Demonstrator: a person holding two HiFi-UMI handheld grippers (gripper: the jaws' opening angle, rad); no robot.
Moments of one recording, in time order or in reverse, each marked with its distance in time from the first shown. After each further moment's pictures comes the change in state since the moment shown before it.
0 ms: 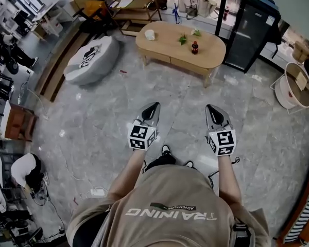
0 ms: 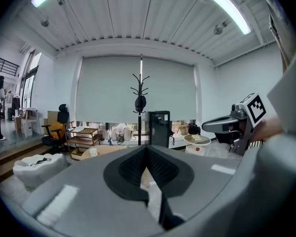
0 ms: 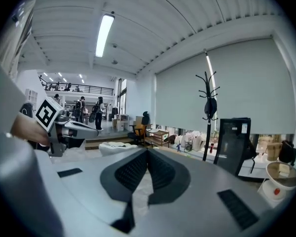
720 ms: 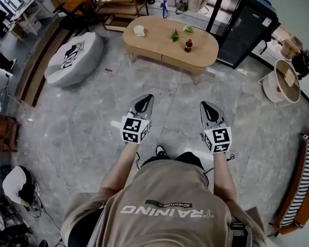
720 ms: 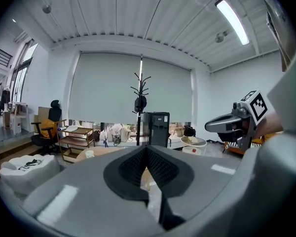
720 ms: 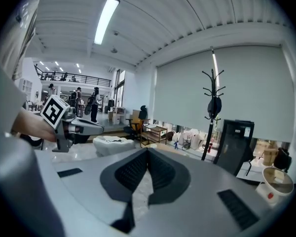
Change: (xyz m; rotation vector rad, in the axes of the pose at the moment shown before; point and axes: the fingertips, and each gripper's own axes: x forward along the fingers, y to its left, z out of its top) left arm 0.047 0.116 -0.001 -0.016 -0.023 -0.104; right arm 0.101 0.033 0.019 -0.045 0.079 -0.062
